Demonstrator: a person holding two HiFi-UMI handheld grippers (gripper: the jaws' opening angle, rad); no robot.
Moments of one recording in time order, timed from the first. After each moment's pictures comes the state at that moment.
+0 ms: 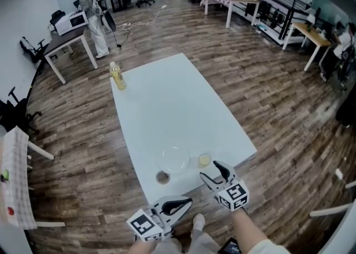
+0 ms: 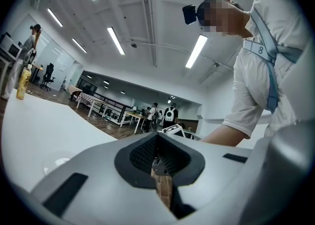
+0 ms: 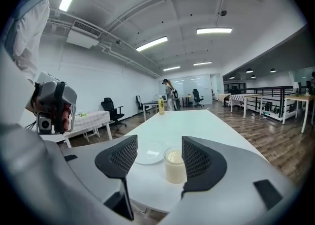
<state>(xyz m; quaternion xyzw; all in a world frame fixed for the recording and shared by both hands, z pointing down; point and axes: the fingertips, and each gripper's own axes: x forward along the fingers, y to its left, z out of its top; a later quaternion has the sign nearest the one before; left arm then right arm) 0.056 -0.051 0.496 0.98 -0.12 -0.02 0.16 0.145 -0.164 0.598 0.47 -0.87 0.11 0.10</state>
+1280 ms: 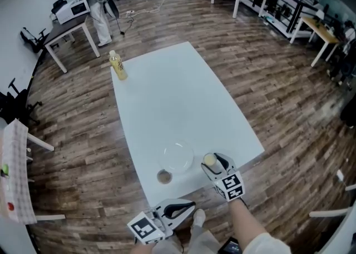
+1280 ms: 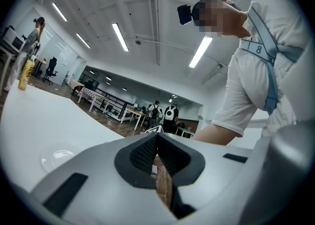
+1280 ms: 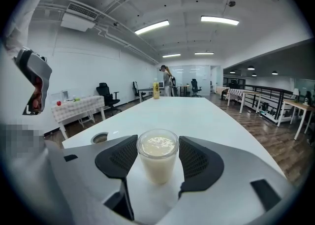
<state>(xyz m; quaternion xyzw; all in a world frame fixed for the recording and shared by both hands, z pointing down) 0.057 -0.055 0.518 0.98 -0.12 -0.01 0.19 0.151 -0.212 0.666 0.48 -0.85 0.12 0.19</state>
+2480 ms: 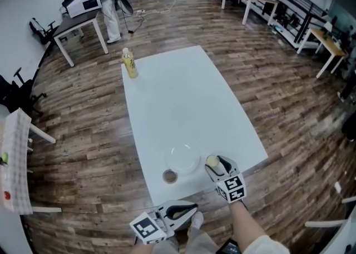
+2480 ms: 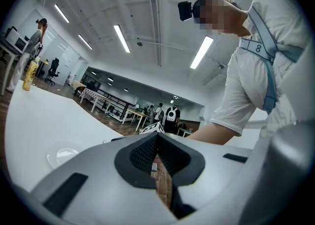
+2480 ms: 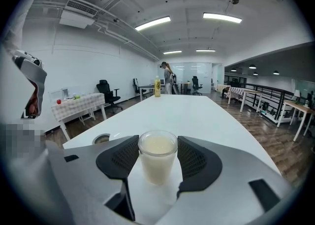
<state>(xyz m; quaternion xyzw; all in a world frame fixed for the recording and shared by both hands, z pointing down) 0.047 -0.049 0.516 0.97 -0.13 -0.01 0.19 0.142 -0.215 0.662 0.48 -0.84 0.13 0.21</state>
